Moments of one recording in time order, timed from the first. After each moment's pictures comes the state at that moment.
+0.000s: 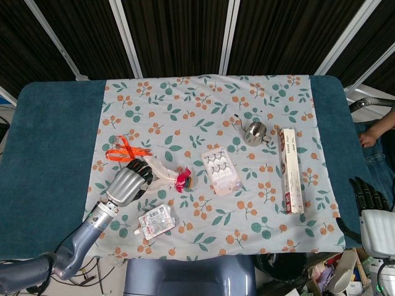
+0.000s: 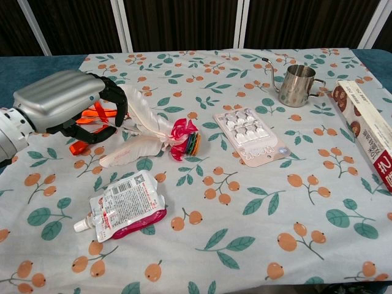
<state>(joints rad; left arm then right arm) -0.61 -1.65 -0.05 -1.26 1.57 1.20 0.23 0.01 -1.15 0.09 -1.65 -1.53 1.60 -0.12</state>
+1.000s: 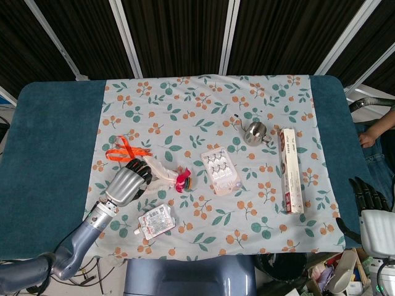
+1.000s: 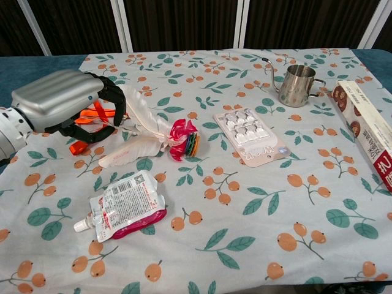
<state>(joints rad) -0.61 -1.64 -0.05 -1.27 1.57 1.20 0.24 0.01 -1.15 0.09 -1.65 -1.53 1.60 -0.12</state>
